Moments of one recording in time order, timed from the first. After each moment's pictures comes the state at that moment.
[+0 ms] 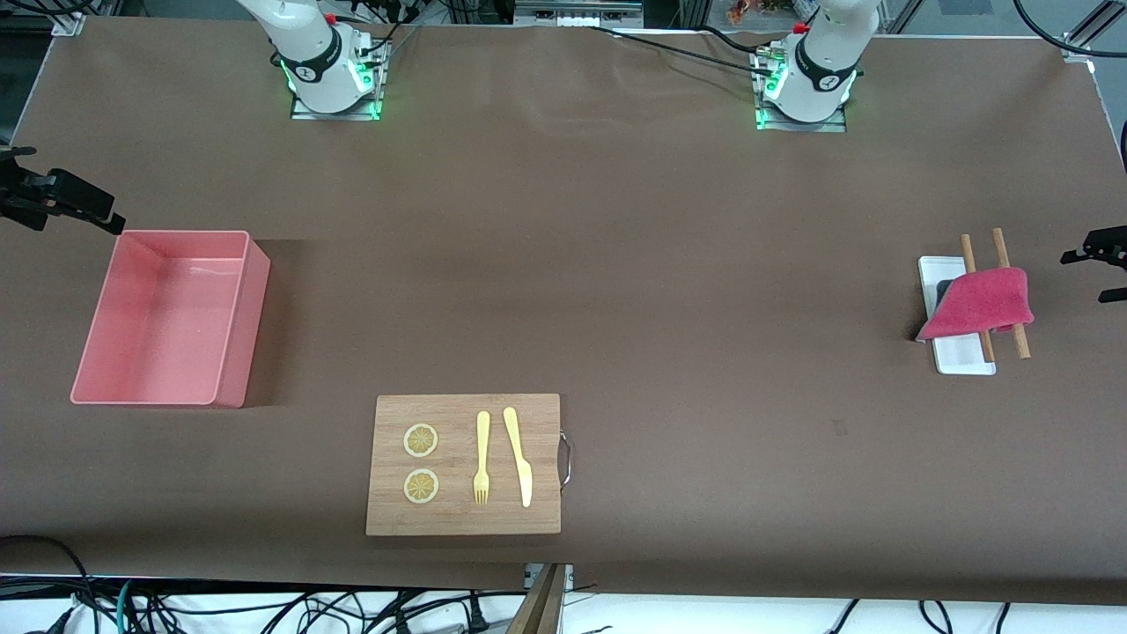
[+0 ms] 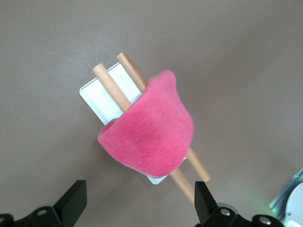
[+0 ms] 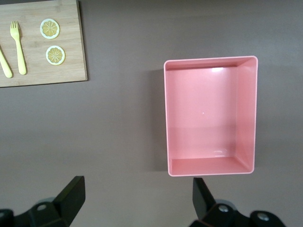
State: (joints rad) left arm 0.65 0.48 -0.05 -1.53 -0.14 1.70 1.30; right arm -0.09 0.08 0.04 -1.47 0.02 1.54 0.01
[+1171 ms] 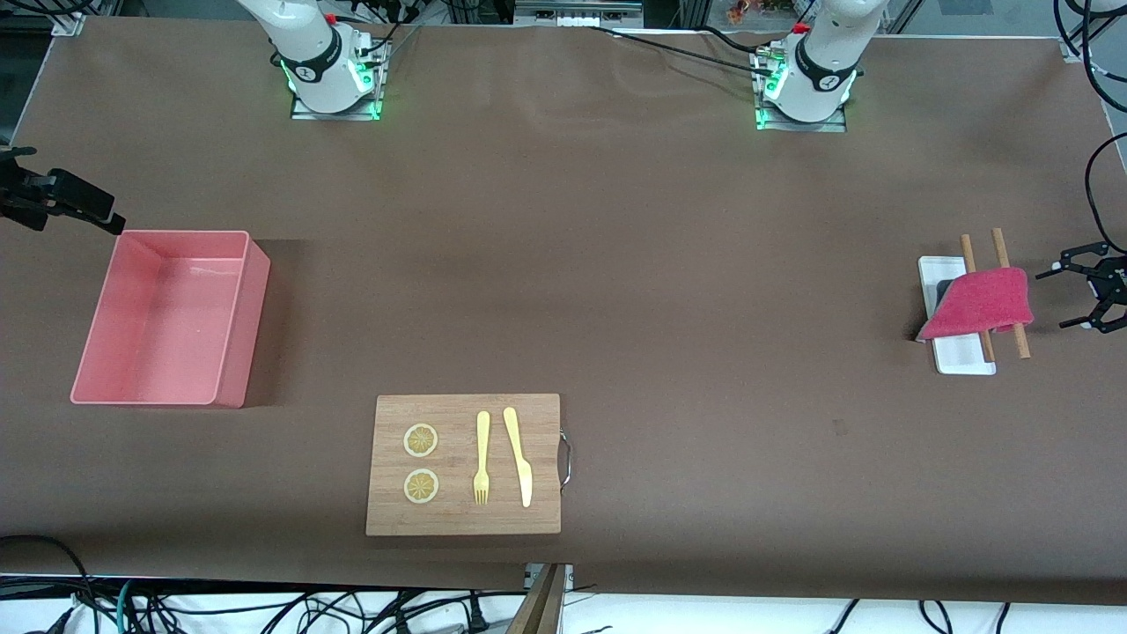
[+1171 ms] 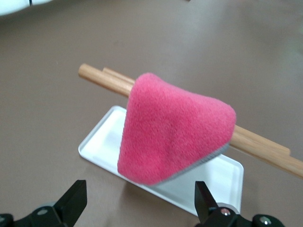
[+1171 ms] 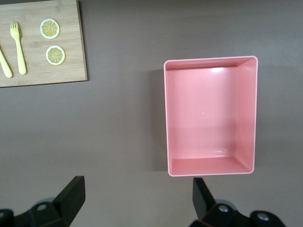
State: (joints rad) left arm 0.88 0.79 -0.06 -1.44 -0.63 1.67 2.18; right arm -0.09 0.08 0.04 -1.47 0.02 1.54 0.01
